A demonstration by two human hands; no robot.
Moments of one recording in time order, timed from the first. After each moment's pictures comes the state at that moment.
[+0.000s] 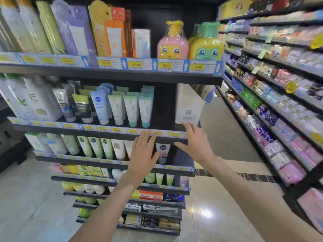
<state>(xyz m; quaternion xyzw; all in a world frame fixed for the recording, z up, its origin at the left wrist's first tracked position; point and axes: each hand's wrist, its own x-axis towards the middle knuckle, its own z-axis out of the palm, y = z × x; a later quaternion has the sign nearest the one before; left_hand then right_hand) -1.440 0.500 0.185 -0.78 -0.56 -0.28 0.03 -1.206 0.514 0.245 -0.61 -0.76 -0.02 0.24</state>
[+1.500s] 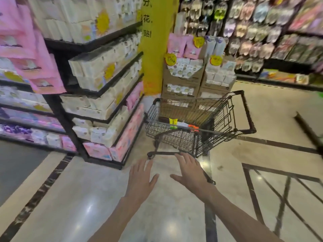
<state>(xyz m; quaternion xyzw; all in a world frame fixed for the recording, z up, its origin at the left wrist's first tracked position) -0.551 0.145 0.056 -0.98 0.04 -0.03 -0.18 -0.512 -0.080 0.106 -0.98 -0.16 0.04 0.07</state>
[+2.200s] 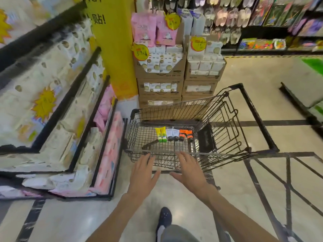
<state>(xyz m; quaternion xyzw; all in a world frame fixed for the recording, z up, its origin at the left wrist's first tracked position) -0.183 0.123 0.033 -0.97 0.14 0.05 -0.20 -0.201 -0.092 0.049 -0.99 -0.01 0.06 0.15</state>
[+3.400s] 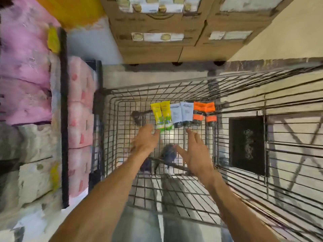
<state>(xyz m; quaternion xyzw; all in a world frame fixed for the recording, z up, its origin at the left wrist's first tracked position) 0.246 0.045 -0.259 -0.86 -0.10 0.35 -0.36 0.171 -0.132 -0.191 -0.91 0.20 0.27 0.25</state>
